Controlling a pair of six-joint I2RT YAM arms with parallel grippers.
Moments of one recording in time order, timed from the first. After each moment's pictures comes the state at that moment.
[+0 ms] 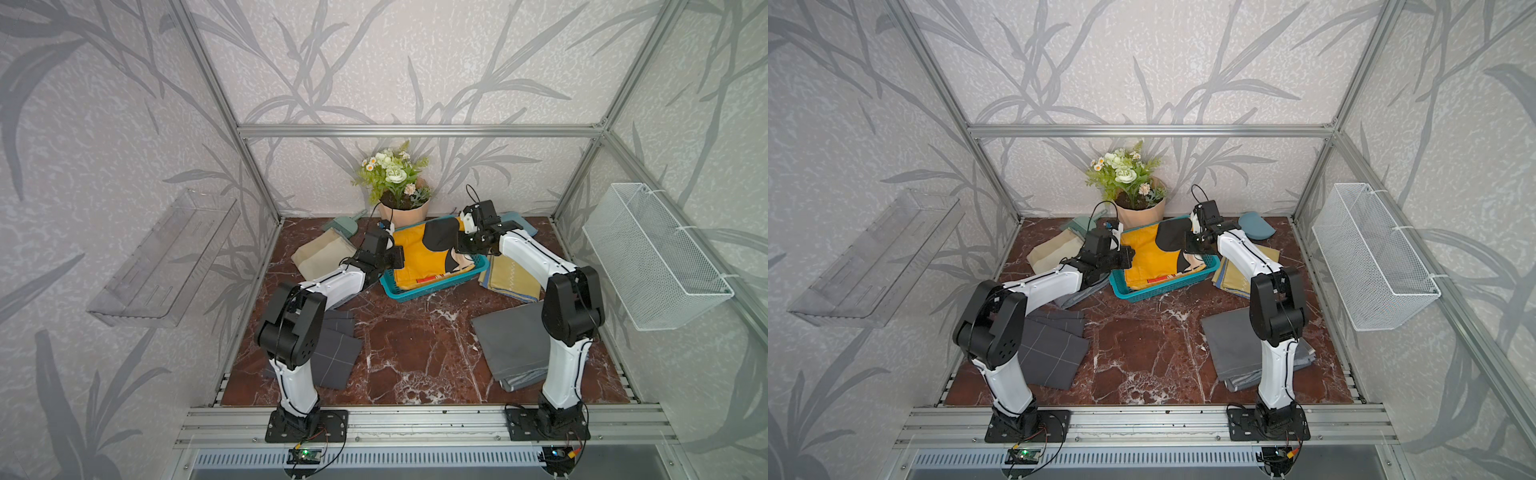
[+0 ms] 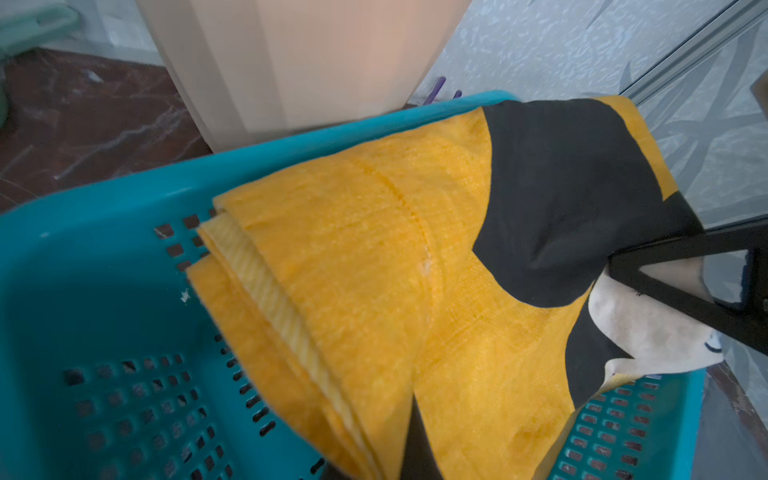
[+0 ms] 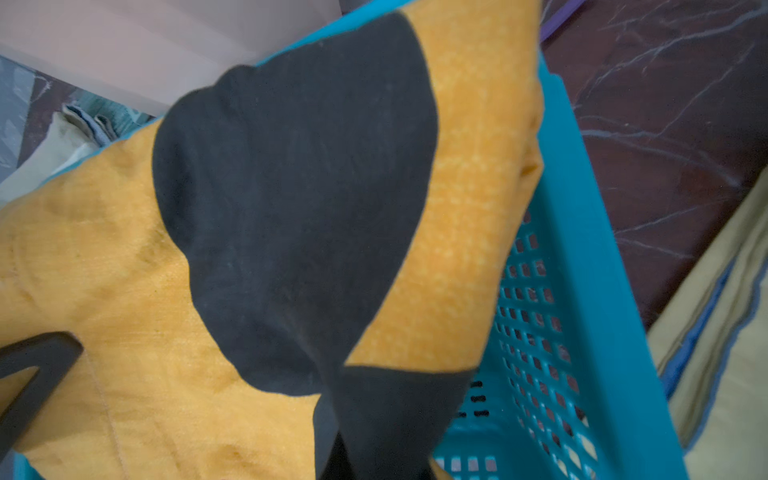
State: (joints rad) left arm -0.42 1.85 1.19 0.07 0.12 -0.40; right arm 0.30 2.03 1.68 -0.61 -0.19 0.32
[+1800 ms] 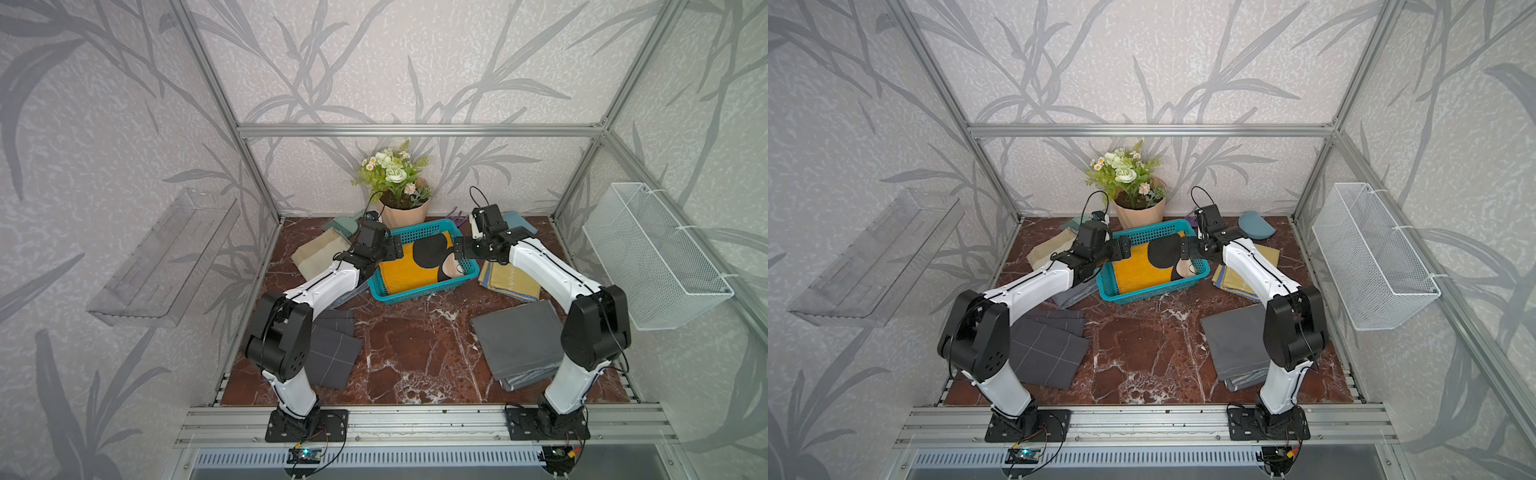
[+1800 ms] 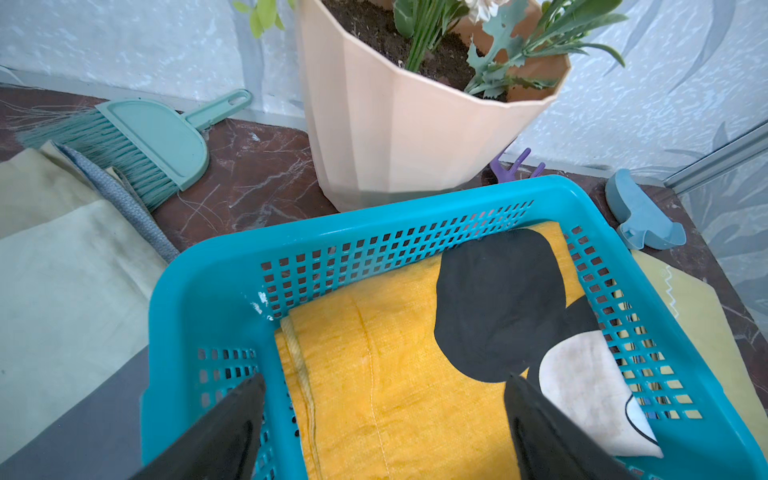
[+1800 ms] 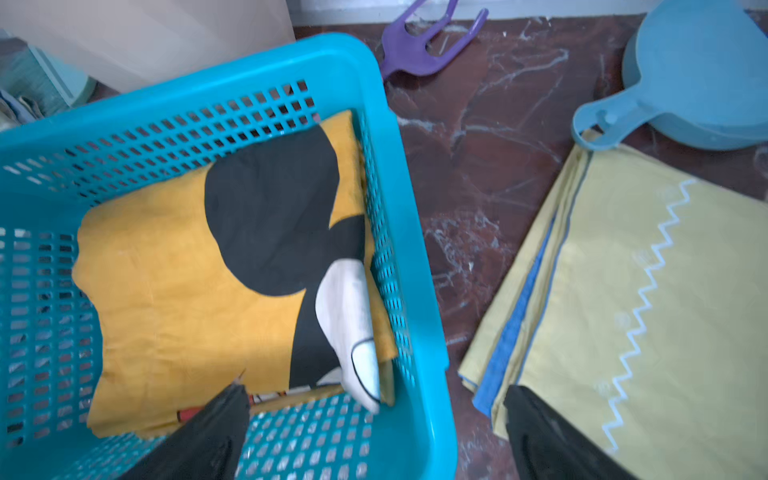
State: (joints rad) left arm -0.42 1.72 1.23 -0.10 -0.12 -0.42; right arm 0.36 1.74 1.48 -0.68 0.06 0.31
